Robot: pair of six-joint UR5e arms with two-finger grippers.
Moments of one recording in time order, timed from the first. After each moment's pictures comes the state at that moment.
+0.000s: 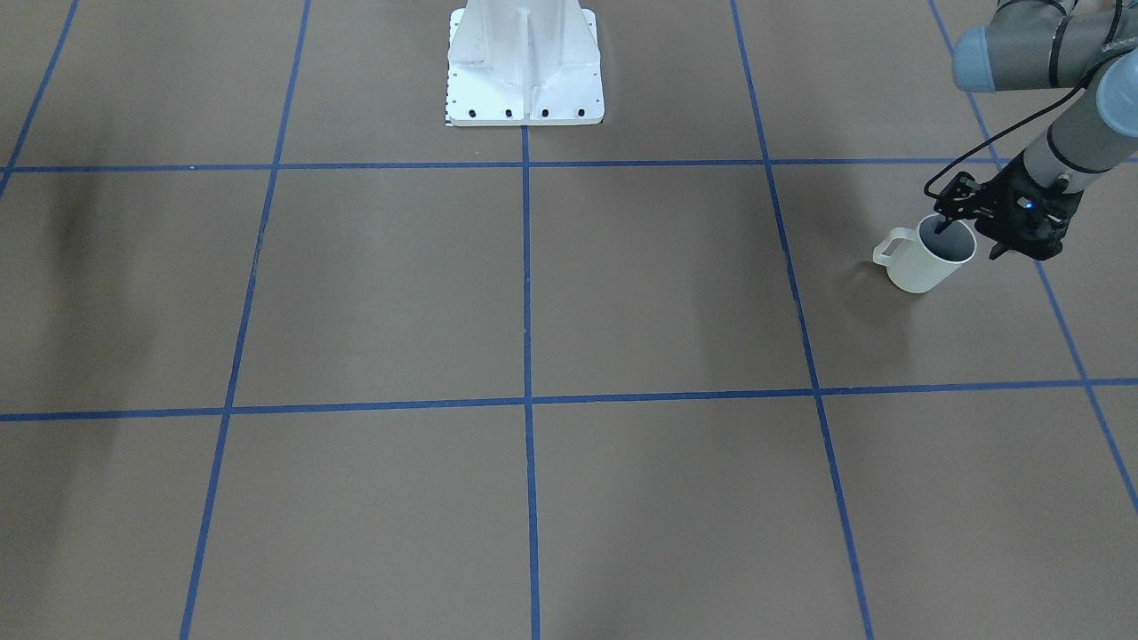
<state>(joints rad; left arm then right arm) -1.02 -1.49 -1.83 -1.78 -2.22 -0.06 1.33 -1.64 1.85 -1.38 2.37 0.29</state>
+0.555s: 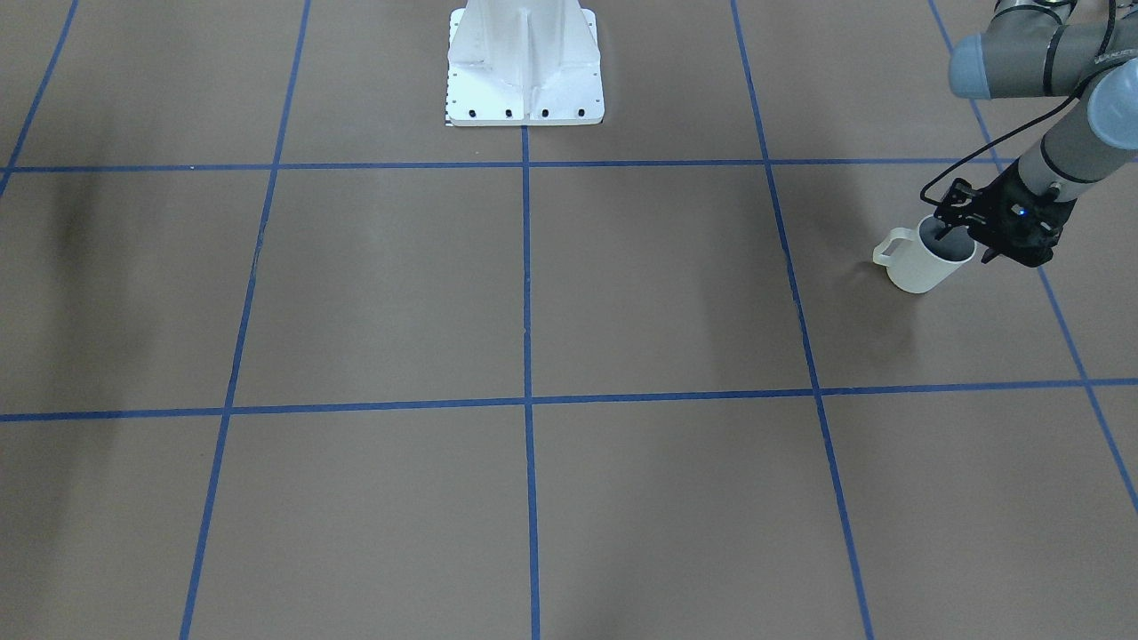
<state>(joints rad) -1.02 -1.51 -1.80 -1.77 -2.21 -0.03 1.32 -1.64 1.84 -1.38 2.36 0.29</state>
